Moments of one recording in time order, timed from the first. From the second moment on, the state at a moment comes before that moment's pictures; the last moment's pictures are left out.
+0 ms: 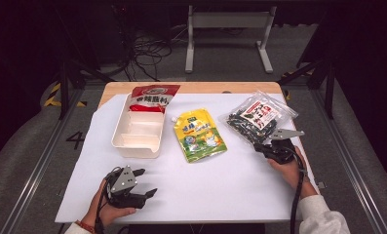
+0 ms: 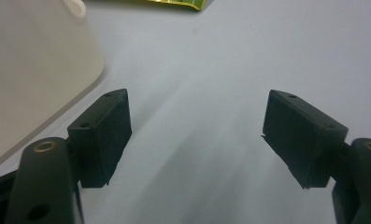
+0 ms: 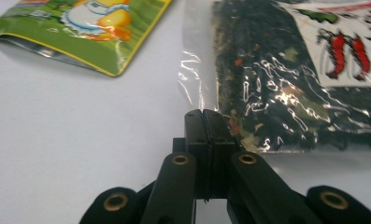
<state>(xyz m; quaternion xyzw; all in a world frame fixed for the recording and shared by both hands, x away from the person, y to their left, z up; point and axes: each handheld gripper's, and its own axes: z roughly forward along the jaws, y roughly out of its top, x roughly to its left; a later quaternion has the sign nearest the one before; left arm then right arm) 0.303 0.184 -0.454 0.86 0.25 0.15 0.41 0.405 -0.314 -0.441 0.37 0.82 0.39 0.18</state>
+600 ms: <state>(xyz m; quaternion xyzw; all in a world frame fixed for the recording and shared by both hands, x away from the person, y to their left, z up) 0.304 0.180 -0.450 0.86 0.24 0.14 0.43 0.306 -0.277 -0.441 0.25 0.87 0.41 0.07</state>
